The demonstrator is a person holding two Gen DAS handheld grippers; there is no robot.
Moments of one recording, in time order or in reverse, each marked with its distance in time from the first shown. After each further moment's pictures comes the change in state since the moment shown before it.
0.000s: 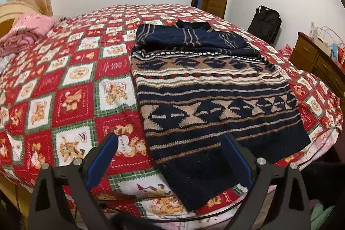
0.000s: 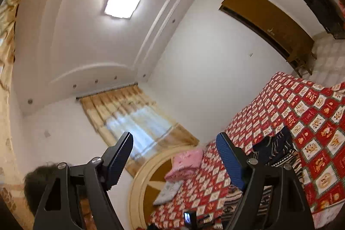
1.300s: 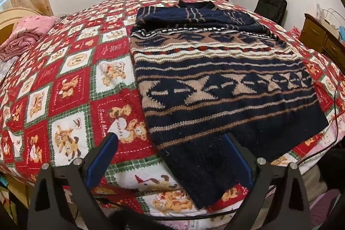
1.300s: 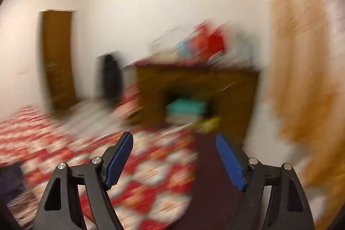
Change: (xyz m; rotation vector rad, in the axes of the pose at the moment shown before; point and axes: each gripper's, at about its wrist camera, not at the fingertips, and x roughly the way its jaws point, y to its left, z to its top) left arm 0.028 -0.009 -0.021 0.045 0.092 0.077; right arm -0.029 -0.091 -0.043 -0.518 -0.355 -1.887
